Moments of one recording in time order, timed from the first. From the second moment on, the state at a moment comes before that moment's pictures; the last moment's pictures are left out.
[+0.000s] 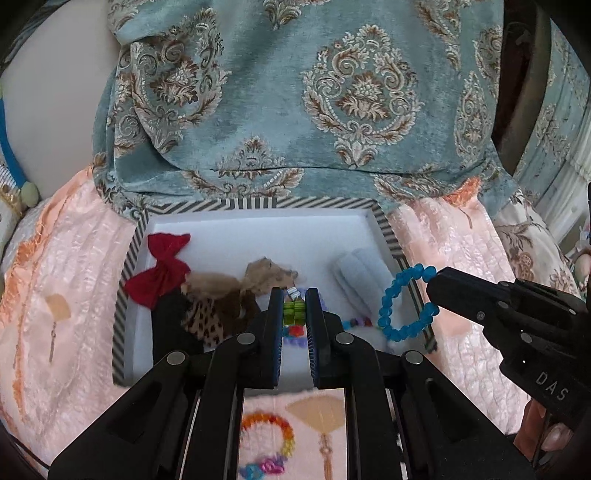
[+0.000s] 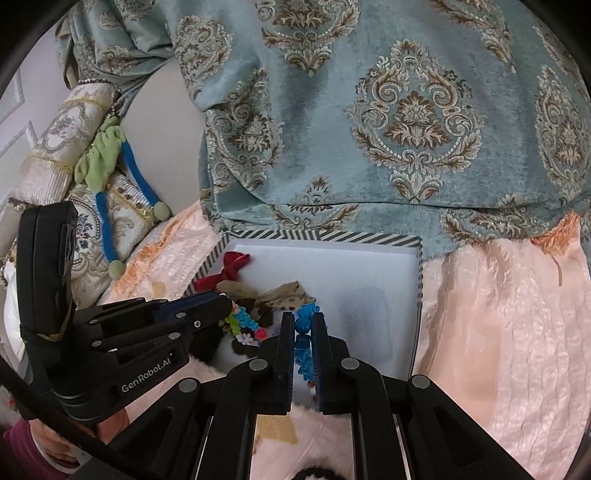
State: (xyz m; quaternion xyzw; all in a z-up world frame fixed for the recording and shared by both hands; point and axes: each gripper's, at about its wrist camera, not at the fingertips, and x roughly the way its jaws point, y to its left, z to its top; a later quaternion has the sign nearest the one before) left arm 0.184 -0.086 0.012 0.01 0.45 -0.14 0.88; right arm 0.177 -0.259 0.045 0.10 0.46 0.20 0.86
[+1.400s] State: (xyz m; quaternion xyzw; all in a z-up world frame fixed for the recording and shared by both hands) left arm 0.263 -0.027 -0.059 -0.03 0.47 -0.02 0.88; right arm 0.252 -0.262 -0.042 0.07 0.52 0.12 0.85
